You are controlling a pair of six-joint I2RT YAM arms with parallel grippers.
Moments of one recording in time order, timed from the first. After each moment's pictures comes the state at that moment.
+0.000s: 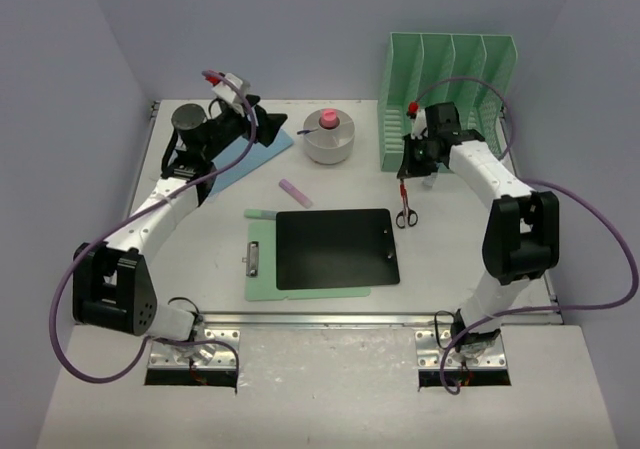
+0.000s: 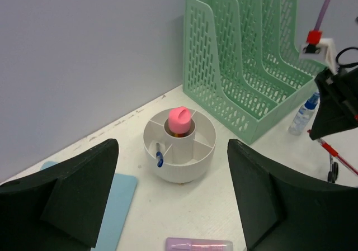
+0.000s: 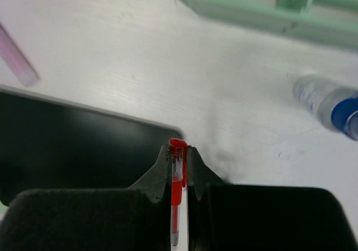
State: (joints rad) left arm -0.17 1.41 1.06 0.43 0.49 -0.01; right arm 0.13 1.78 1.32 -0.57 -0.22 0.09
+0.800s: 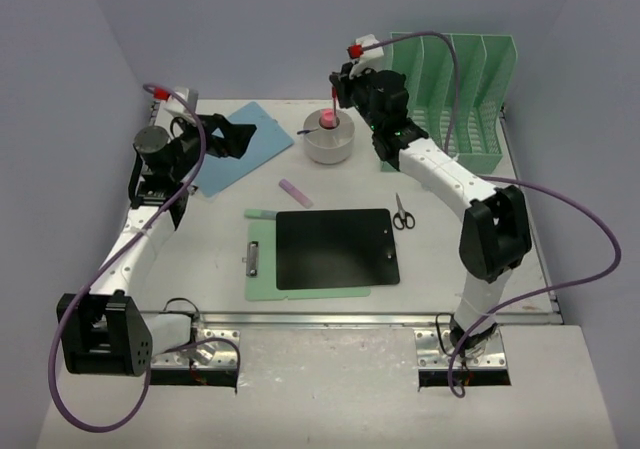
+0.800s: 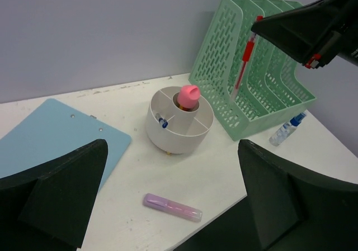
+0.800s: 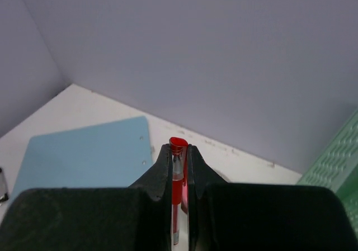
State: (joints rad) left arm 0.02 1.19 0.89 0.34 0.50 -0.29; right arm 0.47 1.84 1.55 0.31 0.01 0.01
